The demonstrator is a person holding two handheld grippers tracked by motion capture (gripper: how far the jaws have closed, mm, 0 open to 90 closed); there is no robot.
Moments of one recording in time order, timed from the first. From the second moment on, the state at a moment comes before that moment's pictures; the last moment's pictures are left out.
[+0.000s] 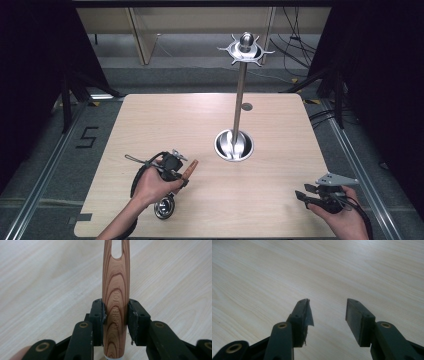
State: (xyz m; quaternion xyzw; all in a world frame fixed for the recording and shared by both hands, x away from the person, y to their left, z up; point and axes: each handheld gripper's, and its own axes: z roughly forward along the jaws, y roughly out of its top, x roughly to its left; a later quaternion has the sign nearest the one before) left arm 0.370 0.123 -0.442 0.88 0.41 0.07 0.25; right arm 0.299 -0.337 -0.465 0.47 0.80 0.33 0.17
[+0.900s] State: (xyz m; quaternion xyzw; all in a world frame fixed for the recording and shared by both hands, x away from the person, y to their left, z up) left arm 0.334 0.164 -0.412 0.75 0.42 0.19 0.48; right arm 0.298 -0.337 -0.463 0.47 0.80 0.33 0.16
